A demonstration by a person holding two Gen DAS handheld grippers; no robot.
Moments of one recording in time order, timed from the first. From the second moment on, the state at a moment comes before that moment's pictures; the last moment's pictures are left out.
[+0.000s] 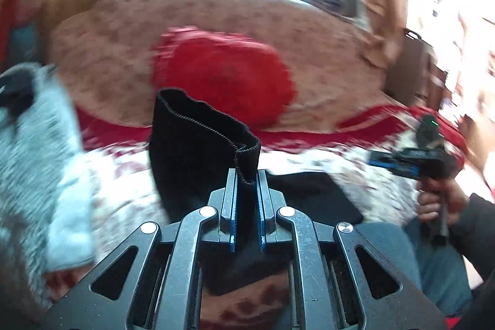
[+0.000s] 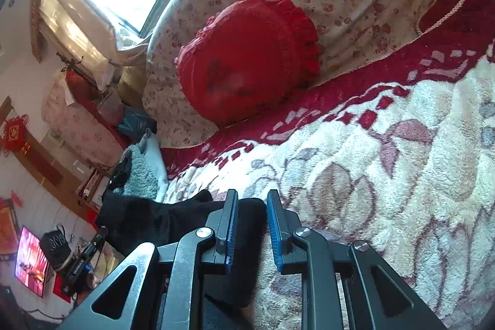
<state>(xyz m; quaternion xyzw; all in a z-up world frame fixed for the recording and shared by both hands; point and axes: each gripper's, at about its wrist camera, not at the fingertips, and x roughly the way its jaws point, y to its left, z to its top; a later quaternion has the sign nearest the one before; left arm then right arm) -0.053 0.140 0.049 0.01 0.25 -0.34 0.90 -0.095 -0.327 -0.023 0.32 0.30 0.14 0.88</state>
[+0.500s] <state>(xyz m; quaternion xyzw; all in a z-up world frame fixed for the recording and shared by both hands) -0.087 0.061 0.049 0.11 0.25 -0.41 0.87 -0.045 -0.179 0.032 0.30 0.34 0.32 0.83</state>
